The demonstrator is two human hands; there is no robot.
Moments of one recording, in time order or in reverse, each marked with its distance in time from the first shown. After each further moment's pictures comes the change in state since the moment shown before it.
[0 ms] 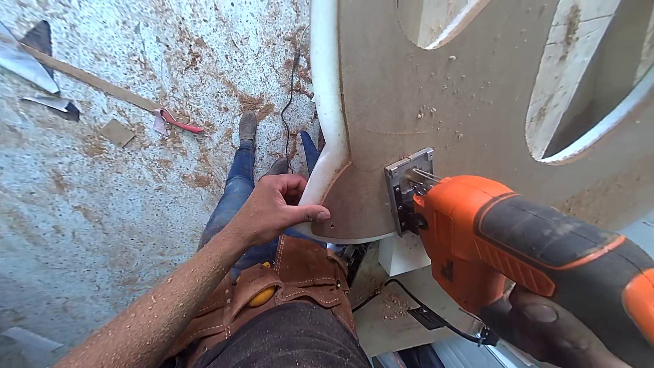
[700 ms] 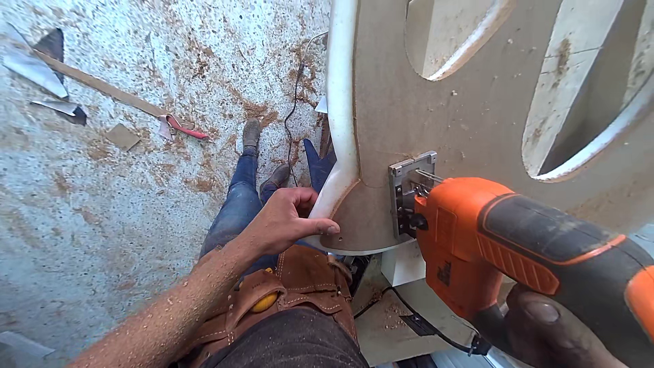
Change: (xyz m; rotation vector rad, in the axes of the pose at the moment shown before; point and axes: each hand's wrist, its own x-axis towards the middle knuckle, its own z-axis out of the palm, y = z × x) left_hand 0.000 0.004 -0.003 0.009 -0.043 -0.037; right_hand 0.017 -0.027 0.015 0.087 0.005 0.015
